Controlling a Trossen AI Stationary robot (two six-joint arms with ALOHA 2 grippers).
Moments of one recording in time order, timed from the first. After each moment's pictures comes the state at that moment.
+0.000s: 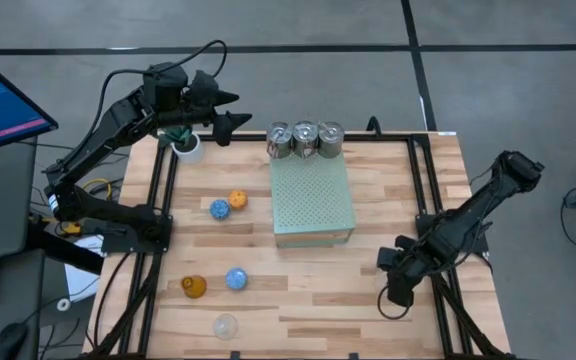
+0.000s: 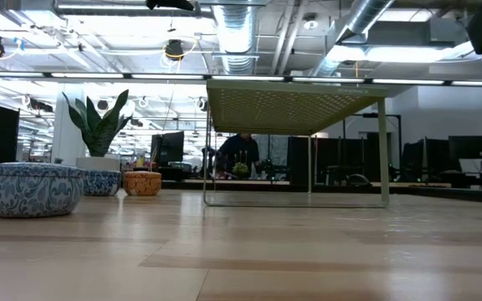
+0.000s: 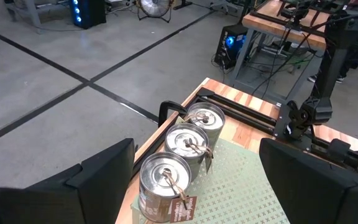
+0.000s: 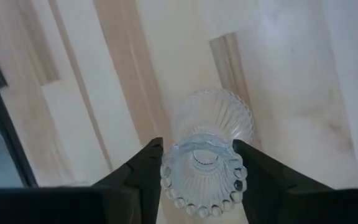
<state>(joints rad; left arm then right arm) 0.55 1.22 1.60 -0.70 0.10 -0.06 0.73 1.21 0.76 -0.84 0.06 1.04</state>
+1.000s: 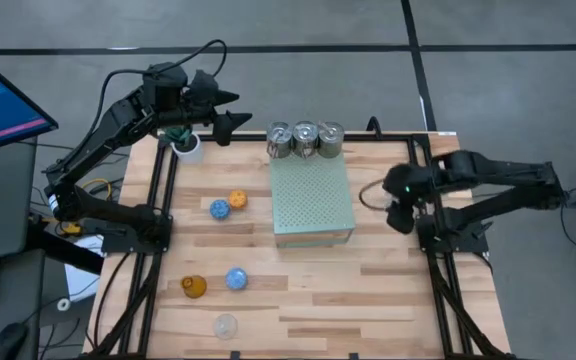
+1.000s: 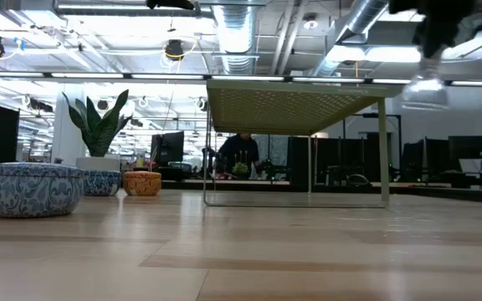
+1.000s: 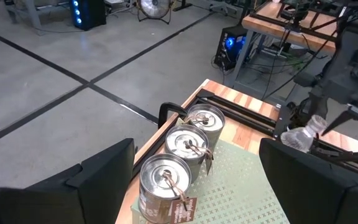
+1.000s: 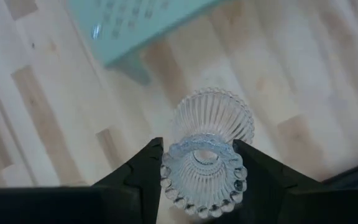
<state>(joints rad) 0.55 1.22 1.60 -0.69 0.10 -0.06 -0.01 1.04 1.19 -1.36 0.11 0.40</state>
